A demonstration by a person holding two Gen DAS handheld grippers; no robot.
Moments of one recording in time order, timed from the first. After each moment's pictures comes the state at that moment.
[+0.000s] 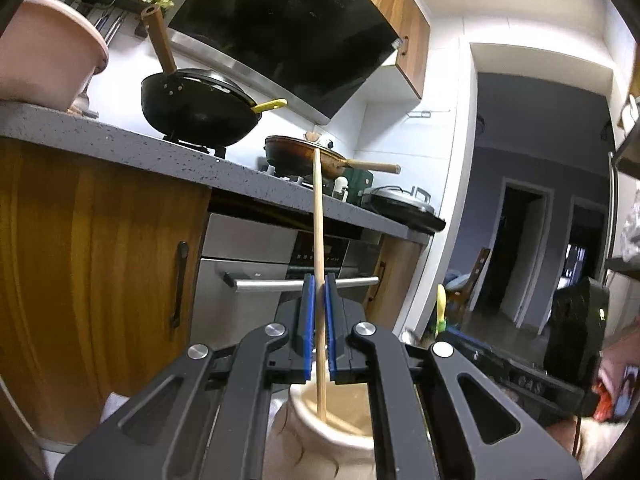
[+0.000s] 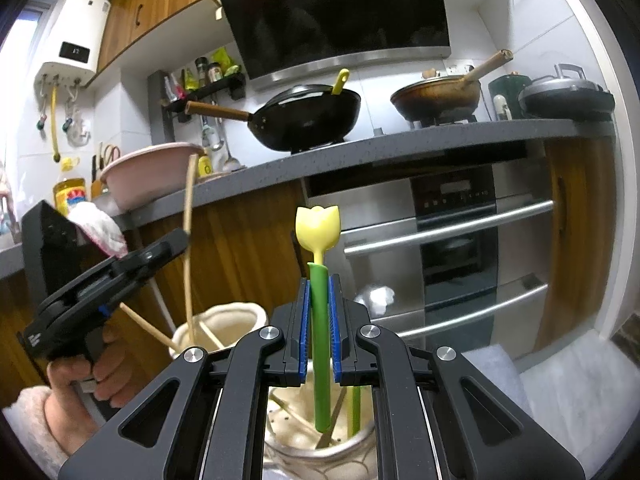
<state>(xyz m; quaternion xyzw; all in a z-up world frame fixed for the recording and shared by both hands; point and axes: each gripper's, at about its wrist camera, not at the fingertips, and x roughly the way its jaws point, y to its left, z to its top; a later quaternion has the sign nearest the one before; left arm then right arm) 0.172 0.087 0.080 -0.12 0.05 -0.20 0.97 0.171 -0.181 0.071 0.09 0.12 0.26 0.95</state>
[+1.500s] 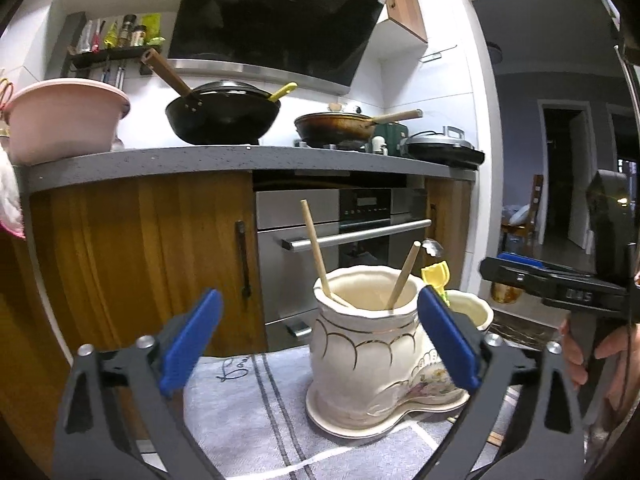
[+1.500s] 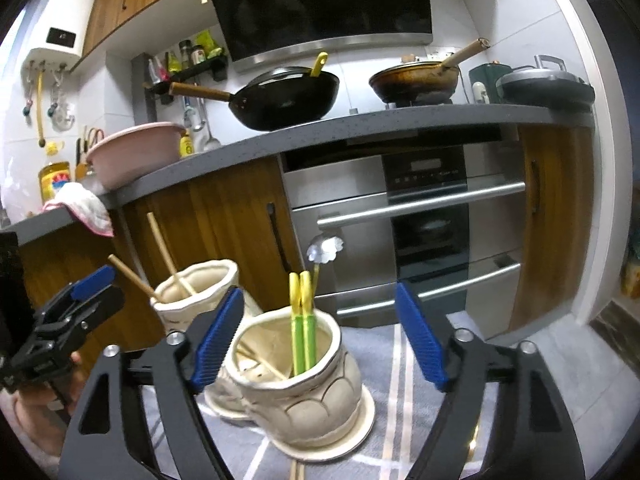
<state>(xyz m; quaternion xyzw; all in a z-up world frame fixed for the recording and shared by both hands) 0.104 0.059 0.055 0.01 0.08 -0.08 0.99 0.145 -0.197 0.058 0.08 0.15 0.23 0.96</state>
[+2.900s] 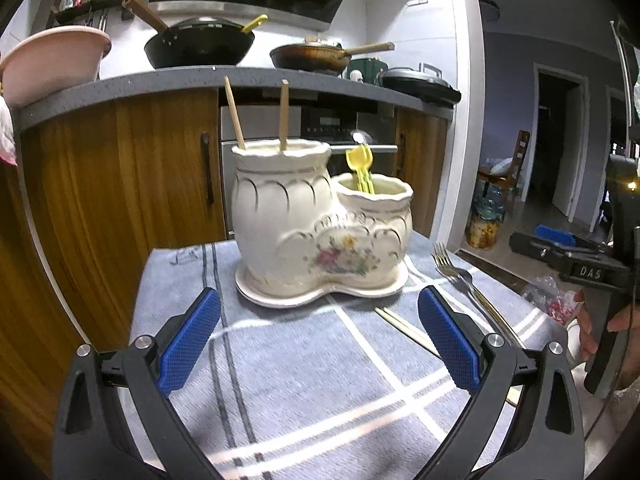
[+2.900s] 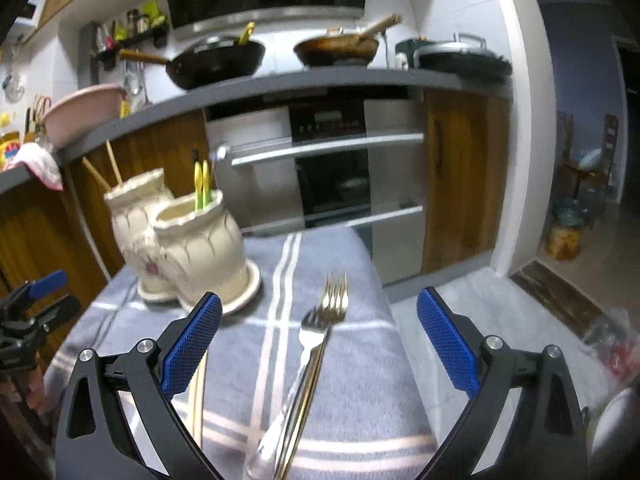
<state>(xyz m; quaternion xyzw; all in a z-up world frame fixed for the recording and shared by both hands) 0.046 0.011 0.000 0.01 0.21 -0.12 0.97 0.064 -0.267 0.006 0.04 0.24 0.10 0.97</state>
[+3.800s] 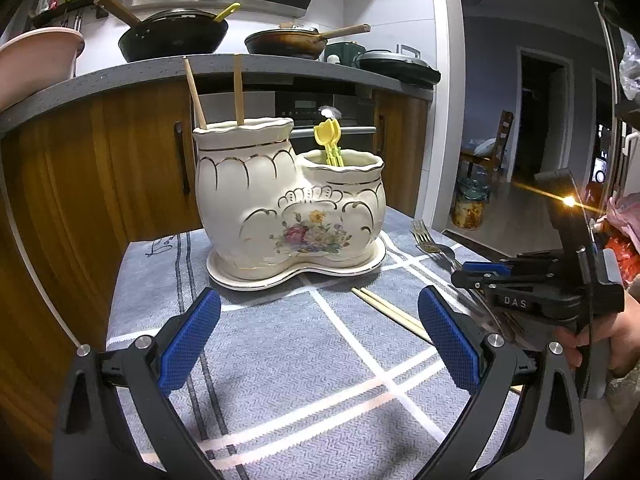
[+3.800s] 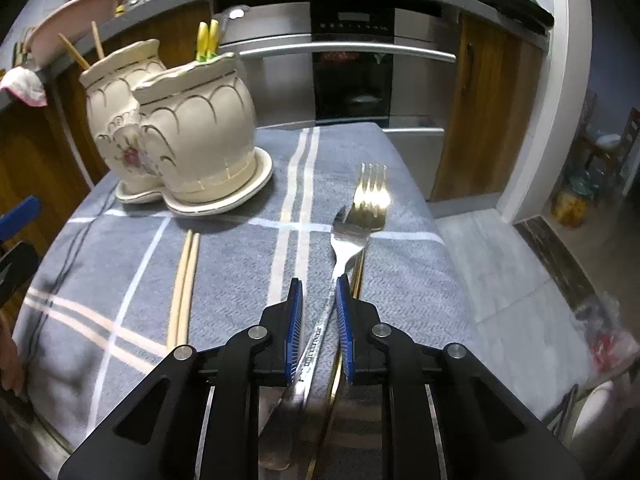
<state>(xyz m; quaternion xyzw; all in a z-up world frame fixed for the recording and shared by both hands) 0.046 -0.005 -0.011 0.03 0.23 -0.15 0.96 0.097 -0.228 -0.040 -0.01 0.38 0.10 0.92</state>
